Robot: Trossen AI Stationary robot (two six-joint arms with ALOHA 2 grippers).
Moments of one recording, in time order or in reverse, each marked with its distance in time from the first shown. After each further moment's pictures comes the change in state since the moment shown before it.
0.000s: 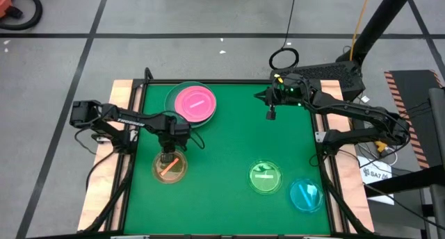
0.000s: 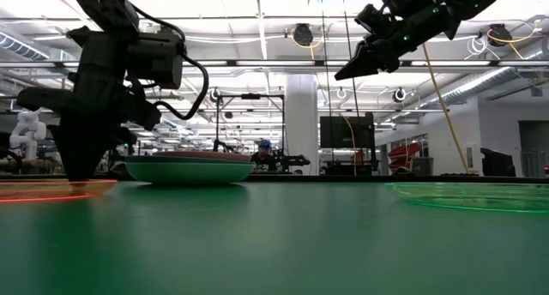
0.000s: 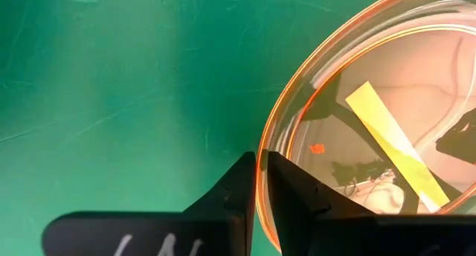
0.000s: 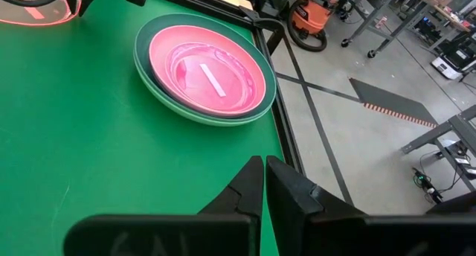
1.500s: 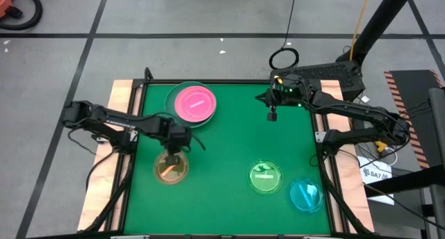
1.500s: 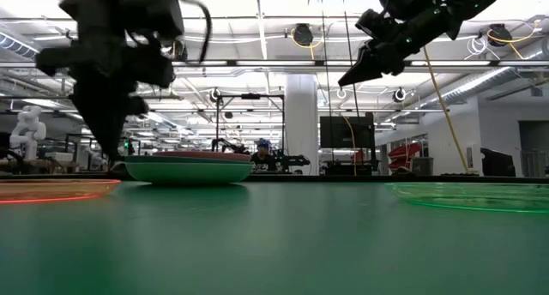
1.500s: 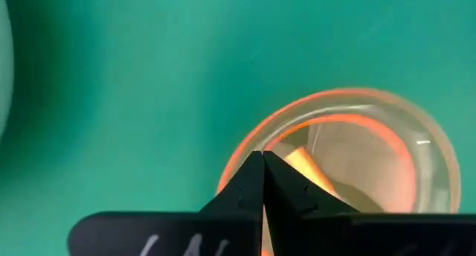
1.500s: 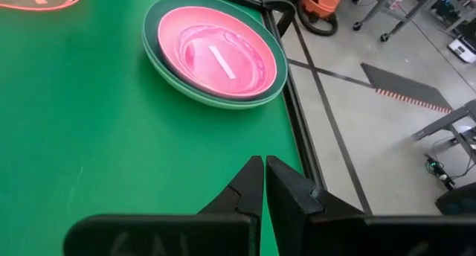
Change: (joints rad) left arm -0.126 -0.112 0.073 0.057 -0.061 -0.186; right arm 0.000 0.000 0.000 -0.059 0.002 0.011
